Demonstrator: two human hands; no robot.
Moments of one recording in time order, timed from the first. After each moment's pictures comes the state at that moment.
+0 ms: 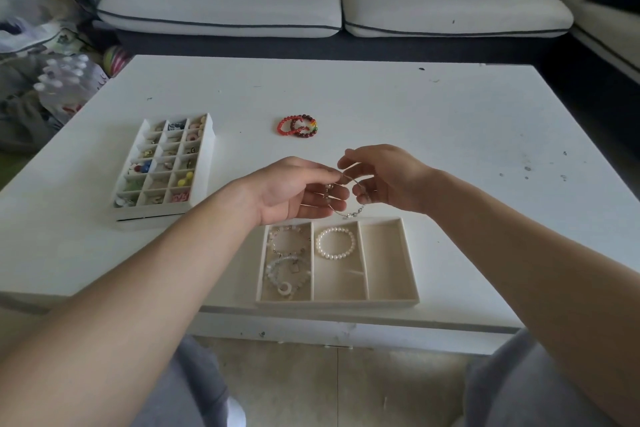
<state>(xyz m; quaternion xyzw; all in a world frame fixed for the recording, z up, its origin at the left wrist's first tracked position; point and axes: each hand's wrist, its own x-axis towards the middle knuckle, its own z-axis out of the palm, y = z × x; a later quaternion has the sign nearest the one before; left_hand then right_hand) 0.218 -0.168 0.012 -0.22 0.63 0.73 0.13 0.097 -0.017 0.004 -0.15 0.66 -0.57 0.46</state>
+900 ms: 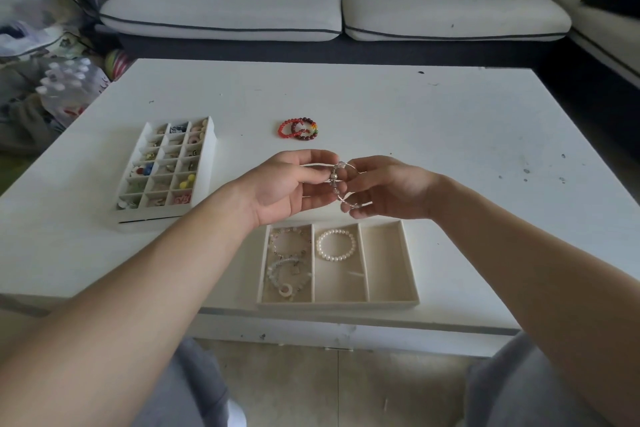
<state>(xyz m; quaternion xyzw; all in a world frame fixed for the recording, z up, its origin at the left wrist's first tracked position) 0.222 -0.170 0.016 -0.19 0.54 0.82 0.06 0.091 -0.008 -0.005 -0.25 0.56 -0.54 0.58</state>
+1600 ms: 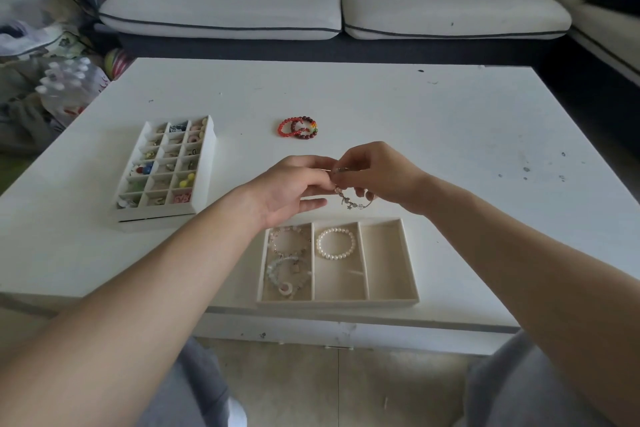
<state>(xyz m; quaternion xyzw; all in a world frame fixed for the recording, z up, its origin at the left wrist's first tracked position) 0.219 -0.164 0.007 -0.24 0.65 0.72 0.08 0.107 -0.017 0.009 -0.33 0.78 -0.44 0.31</state>
